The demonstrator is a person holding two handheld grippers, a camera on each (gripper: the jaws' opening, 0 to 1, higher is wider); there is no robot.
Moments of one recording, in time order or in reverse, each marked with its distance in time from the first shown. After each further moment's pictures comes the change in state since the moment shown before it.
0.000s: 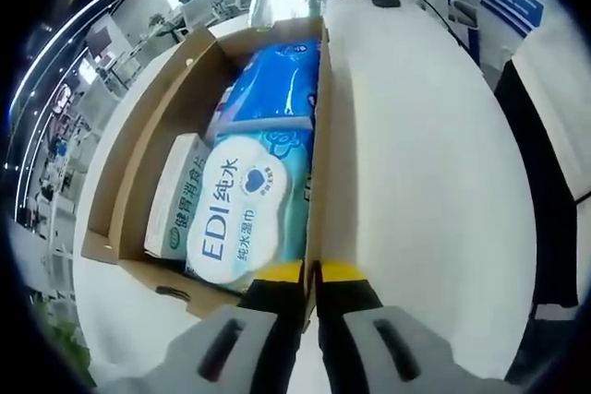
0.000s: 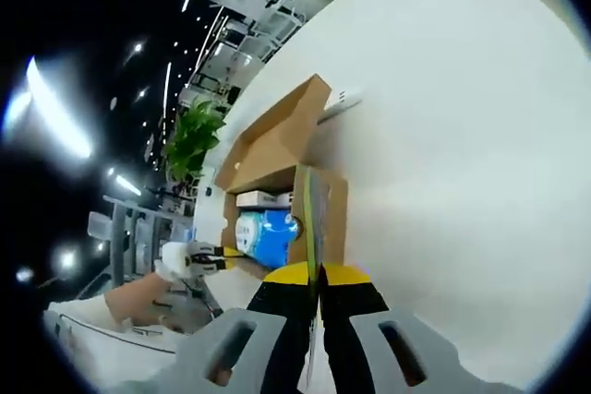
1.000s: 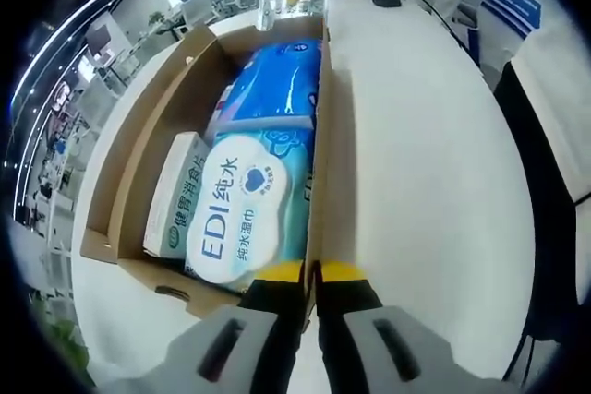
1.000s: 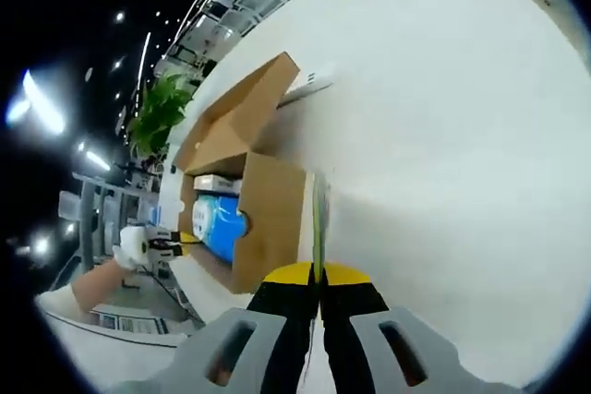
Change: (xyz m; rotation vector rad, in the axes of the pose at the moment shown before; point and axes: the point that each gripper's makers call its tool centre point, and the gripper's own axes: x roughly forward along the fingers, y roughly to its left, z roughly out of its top) left arm 0.000 0.000 0.002 -0.008 0.006 -0.008; right arm 0.010 -0.037 0.003 -0.060 0.105 -0.159
